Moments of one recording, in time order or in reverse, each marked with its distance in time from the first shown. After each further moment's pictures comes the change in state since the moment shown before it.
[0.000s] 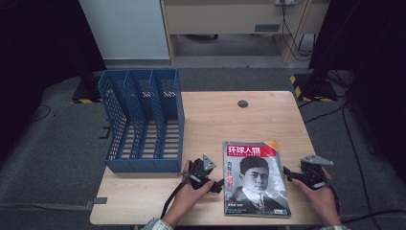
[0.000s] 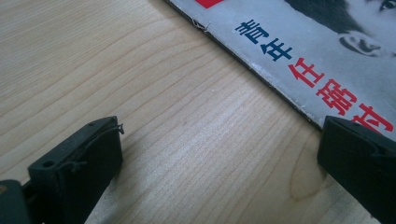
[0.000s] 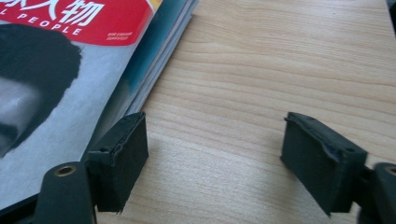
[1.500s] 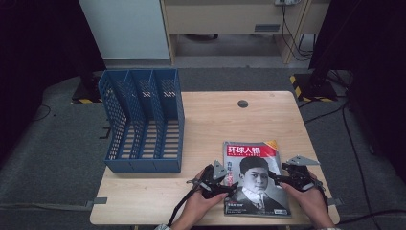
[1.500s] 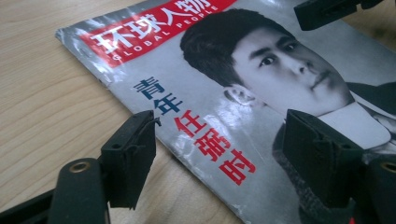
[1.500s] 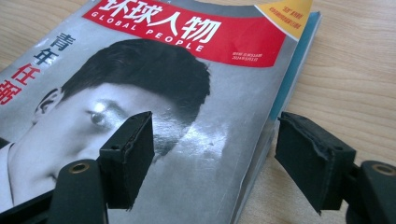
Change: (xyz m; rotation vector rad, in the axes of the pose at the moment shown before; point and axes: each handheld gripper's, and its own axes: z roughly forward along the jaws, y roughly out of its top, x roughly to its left) left arm -0.046 0.012 -0.007 -0.127 -0.121 0.026; right arm 0.047 0.011 -0.003 -0.008 0.187 -0.052
